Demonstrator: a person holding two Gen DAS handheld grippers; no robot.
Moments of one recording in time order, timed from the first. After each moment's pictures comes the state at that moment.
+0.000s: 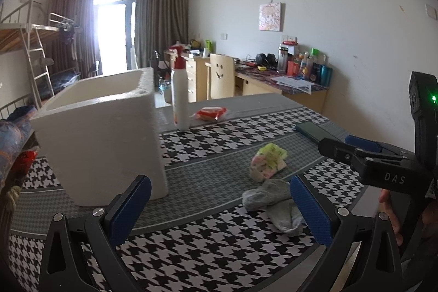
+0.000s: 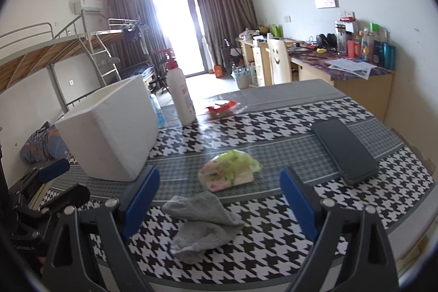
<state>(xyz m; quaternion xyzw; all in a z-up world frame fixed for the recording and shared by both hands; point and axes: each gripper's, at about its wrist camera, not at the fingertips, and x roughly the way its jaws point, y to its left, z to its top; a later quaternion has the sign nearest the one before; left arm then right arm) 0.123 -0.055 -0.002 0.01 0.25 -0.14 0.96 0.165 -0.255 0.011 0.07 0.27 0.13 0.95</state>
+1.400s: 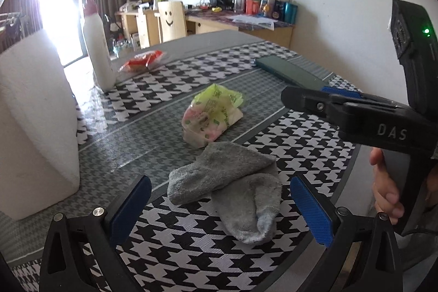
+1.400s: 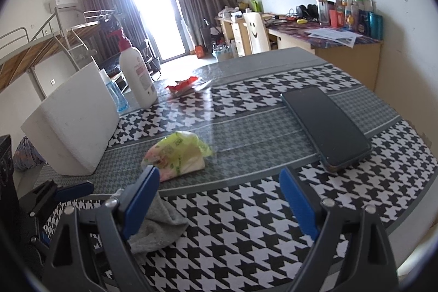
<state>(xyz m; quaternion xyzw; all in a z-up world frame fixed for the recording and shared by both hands) 0.186 -0.138 -0.066 0.08 0.38 -0.24 0.89 0.205 -0.298 -0.028 0.09 0.33 0.10 0.93</state>
